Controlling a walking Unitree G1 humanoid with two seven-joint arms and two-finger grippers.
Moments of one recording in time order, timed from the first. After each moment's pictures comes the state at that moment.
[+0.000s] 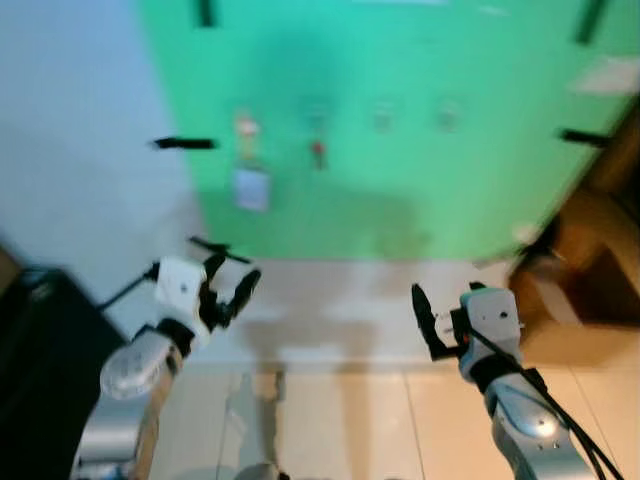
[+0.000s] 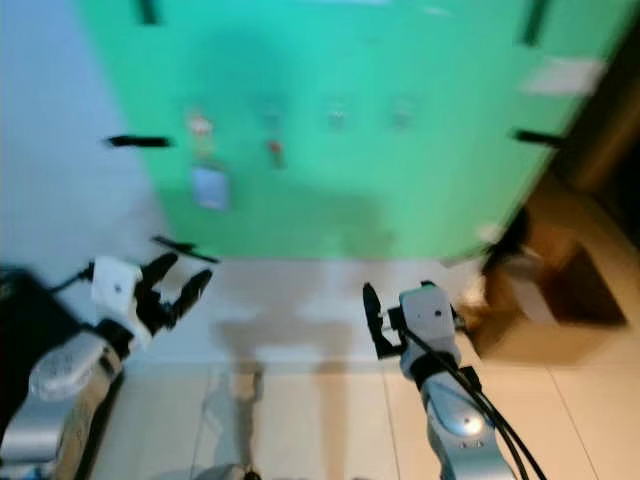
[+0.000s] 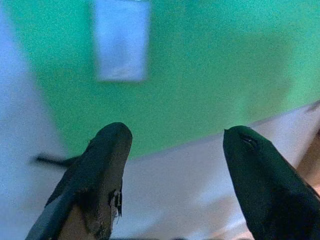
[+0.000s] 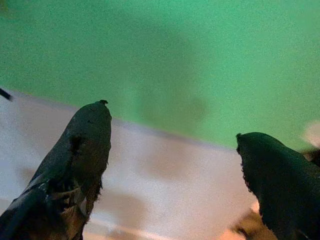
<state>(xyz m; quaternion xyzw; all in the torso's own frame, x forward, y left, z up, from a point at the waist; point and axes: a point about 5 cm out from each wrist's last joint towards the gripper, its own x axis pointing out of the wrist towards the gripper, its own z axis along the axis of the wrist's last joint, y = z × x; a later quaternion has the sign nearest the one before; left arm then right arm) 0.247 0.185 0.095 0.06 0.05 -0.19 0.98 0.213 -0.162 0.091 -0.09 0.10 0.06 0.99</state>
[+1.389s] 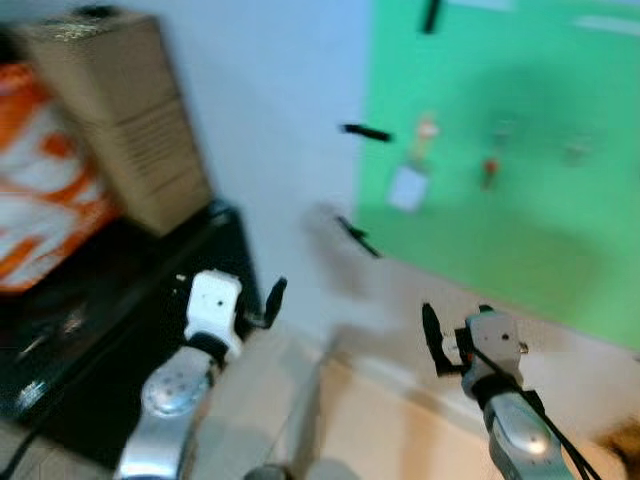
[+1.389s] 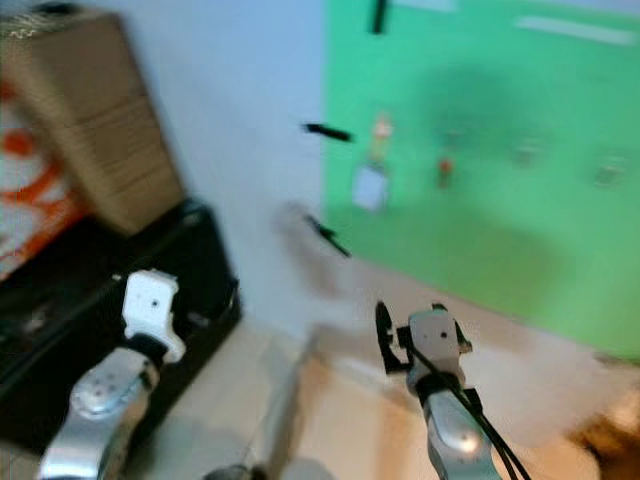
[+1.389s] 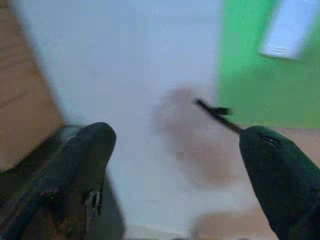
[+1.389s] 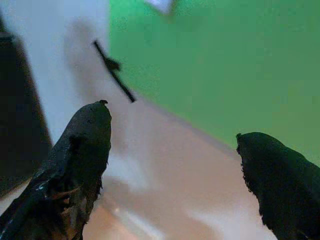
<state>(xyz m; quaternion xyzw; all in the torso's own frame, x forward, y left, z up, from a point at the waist) 0.242 0.148 0.090 0.05 0.03 -0.13 0.99 0.206 -0.175 0.052 -0.08 0.13 0.02 0.99</state>
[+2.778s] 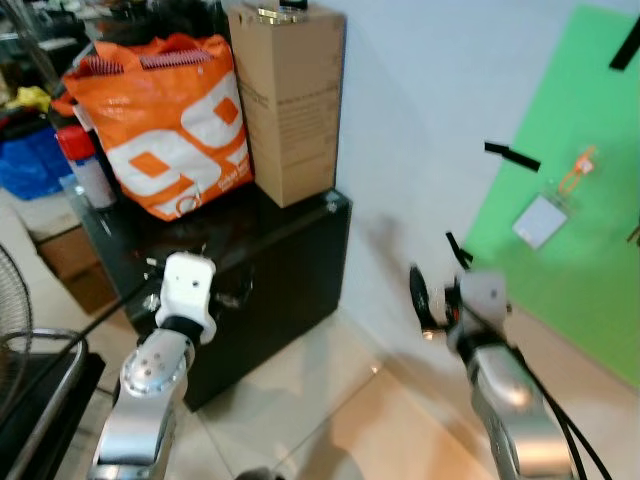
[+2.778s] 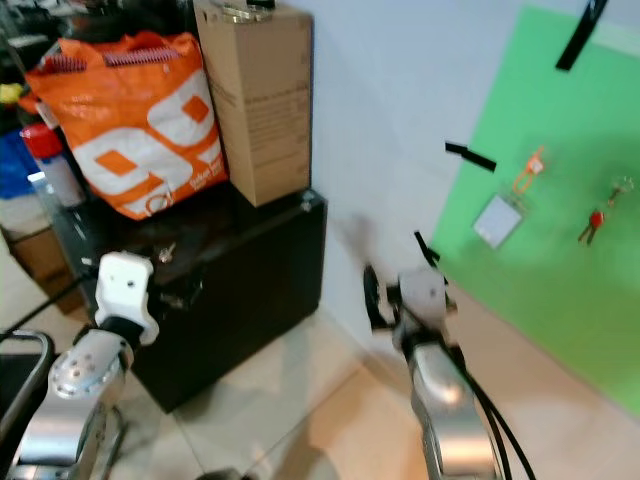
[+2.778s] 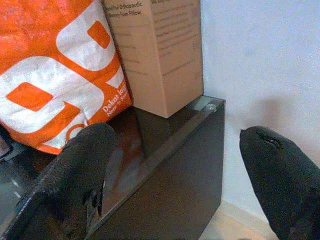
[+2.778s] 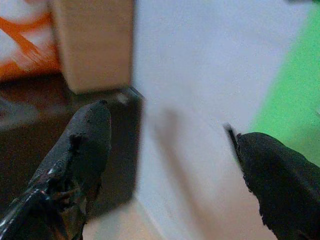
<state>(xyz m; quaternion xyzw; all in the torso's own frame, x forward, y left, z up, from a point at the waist) 0.256 0.180 0.102 0.09 0.04 -0.08 0.99 0.255 -0.148 0.092 -0.03 0.07 0.07 0.99</state>
